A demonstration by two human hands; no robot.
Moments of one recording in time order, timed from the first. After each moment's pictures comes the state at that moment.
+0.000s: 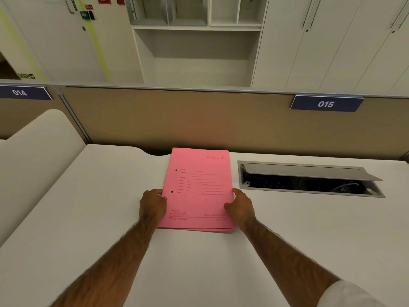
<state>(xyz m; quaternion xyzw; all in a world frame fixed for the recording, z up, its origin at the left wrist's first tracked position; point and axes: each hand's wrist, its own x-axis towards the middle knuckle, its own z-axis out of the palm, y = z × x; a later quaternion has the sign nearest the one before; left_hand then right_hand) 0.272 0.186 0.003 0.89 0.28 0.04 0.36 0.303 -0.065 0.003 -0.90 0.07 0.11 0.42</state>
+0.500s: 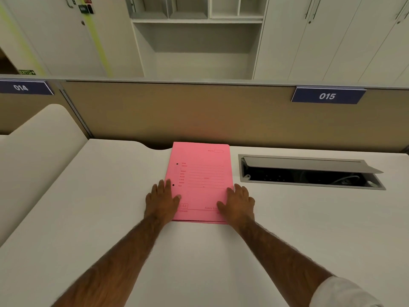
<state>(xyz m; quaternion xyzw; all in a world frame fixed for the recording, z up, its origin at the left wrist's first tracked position) 0.260 0.174 -0.010 0.98 0.15 -0.09 0.11 0.283 -0.059 -0.004 -0.98 -0.04 0.08 0.16</state>
